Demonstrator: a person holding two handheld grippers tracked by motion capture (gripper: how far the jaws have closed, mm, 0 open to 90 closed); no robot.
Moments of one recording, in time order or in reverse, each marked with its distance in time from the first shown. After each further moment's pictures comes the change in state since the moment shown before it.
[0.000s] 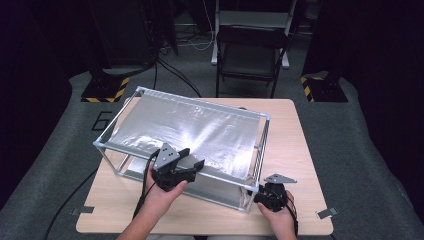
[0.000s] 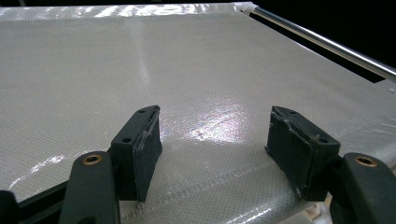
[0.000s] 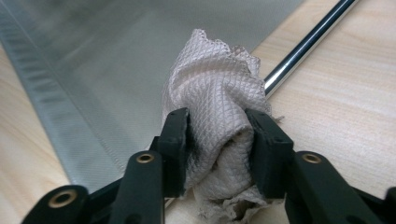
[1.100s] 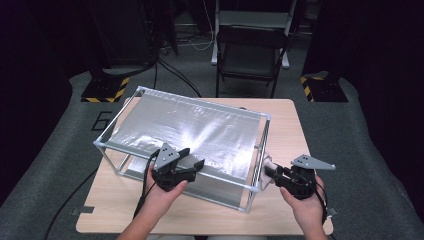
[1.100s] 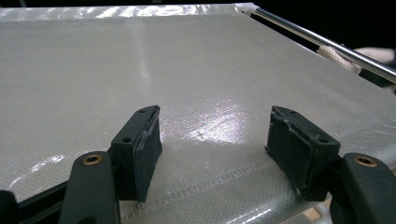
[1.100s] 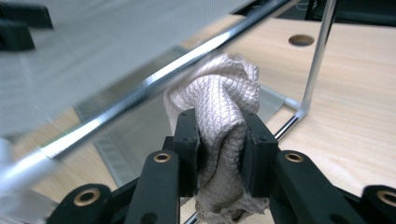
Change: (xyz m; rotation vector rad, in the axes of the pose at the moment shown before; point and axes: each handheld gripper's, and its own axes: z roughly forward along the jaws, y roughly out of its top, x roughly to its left) left arm 0.000 0.000 0.001 -0.003 -0.001 -0.005; right arm 0.011 0.078 -0.109 -0.185 0.012 -0.072
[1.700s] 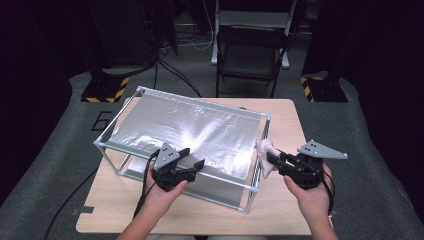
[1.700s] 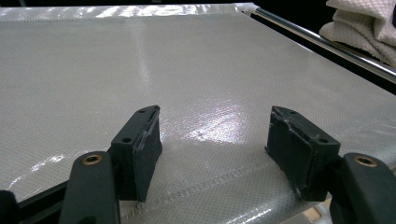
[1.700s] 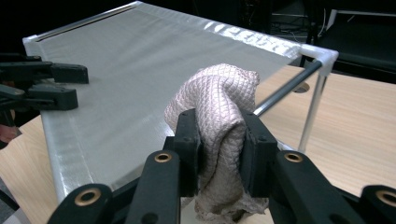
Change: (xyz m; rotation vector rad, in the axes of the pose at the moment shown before) left arm 0.000 0.000 0.000 -0.002 0.001 0.000; right arm 0.015 0.045 -0.021 -0.086 0.013 -0.043
